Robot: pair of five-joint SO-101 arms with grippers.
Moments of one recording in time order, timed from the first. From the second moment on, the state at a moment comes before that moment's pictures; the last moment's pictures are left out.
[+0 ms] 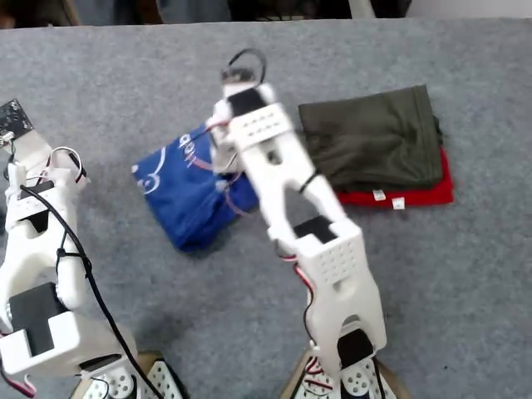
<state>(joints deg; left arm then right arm) -28.6 -4.0 39.8 16.7 10.2 -23.6 40.1 -43.7 96.7 -16.4</state>
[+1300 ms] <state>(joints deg) -28.6 -4.0 40.1 16.5 10.2 21.9 44.4 -66.9 100.1 18.8</state>
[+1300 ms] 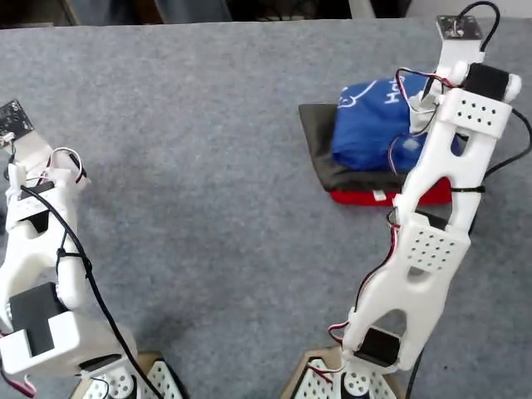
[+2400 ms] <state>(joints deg) -28.6 -4.0 41.5 16.5 10.2 17.7 59.9 -88.4 95.4 11.9</state>
